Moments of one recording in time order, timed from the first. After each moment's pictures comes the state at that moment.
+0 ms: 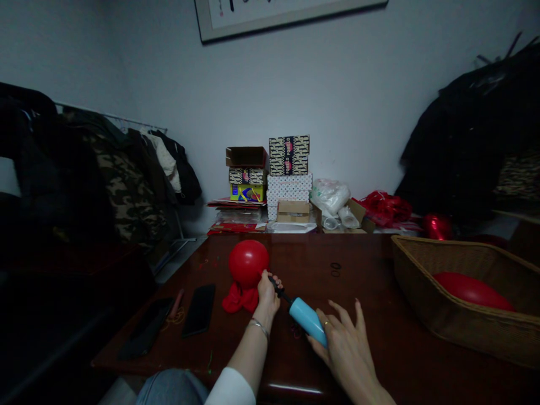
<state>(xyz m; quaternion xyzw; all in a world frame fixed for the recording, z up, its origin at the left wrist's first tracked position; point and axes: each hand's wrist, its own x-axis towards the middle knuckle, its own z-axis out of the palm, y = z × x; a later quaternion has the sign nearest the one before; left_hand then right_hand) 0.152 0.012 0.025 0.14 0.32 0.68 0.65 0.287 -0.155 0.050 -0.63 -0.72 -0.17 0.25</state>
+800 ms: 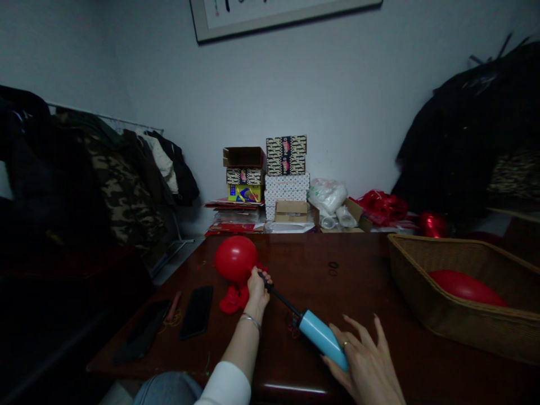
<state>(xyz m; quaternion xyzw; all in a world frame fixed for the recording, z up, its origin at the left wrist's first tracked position) 0.130 0.029 0.035 0.14 0.34 0.69 0.62 0.328 -0.181 0.025 -0.57 -0.75 -0.21 0.26</state>
